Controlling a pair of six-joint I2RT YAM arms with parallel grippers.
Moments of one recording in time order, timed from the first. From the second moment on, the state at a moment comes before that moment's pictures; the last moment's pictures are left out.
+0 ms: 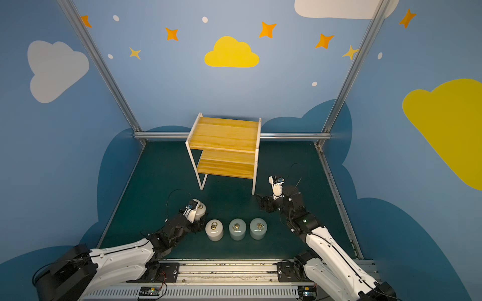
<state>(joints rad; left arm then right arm) -0.80 1.02 0.09 0.46 -0.37 -0.10 0.48 0.84 0.55 -0.22 -0.14 0.22</state>
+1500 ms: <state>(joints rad) -1.08 1.09 0.10 0.28 -0.70 -0.37 0.47 0.85 0.54 -0.22 -0.15 0.22</state>
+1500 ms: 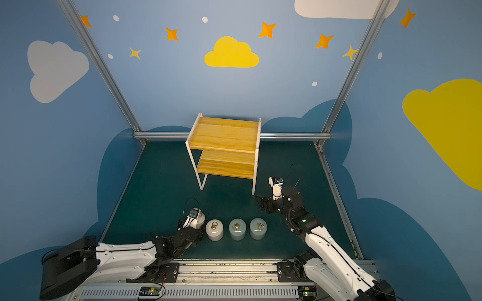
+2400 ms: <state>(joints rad) -1.14 1.03 0.11 0.12 -0.76 -0.55 0.47 0.85 0.54 -0.22 -0.15 0.22</state>
